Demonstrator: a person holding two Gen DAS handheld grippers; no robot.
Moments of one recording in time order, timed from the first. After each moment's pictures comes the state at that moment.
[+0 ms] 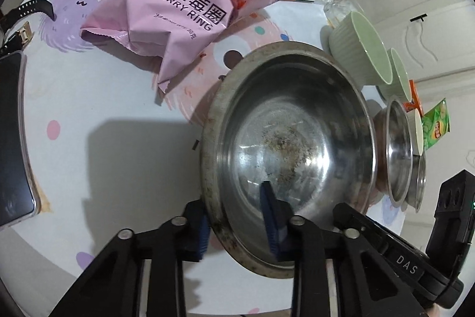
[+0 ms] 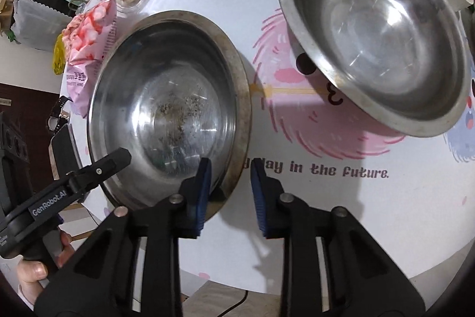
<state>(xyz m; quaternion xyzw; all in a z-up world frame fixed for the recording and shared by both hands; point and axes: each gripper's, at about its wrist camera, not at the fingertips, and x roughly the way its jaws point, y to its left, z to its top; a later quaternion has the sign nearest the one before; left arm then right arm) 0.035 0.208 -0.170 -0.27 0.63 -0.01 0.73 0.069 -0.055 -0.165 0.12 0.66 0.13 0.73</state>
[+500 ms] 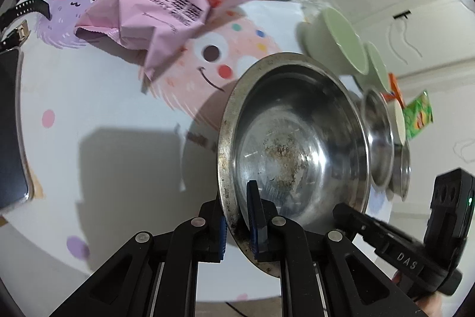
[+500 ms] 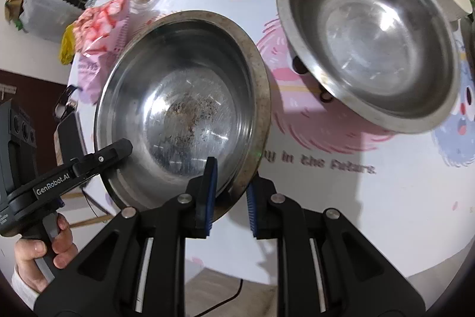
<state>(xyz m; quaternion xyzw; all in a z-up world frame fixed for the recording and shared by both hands) 0.012 0.195 -0.148 -0.28 0.61 -0.05 0.74 0.055 -0.066 -0.146 0.10 0.66 0.16 0.73</state>
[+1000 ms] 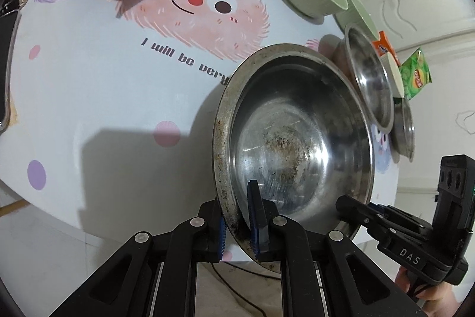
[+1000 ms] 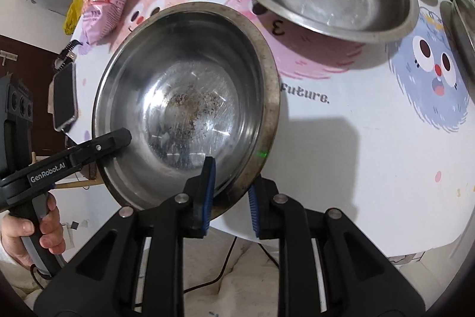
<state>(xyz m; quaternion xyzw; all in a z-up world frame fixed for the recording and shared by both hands) -0.031 0.143 -0.164 -0.25 0.63 -0.07 0.73 -0.001 -0.106 -0.157 0.05 0.67 0.18 0.72</state>
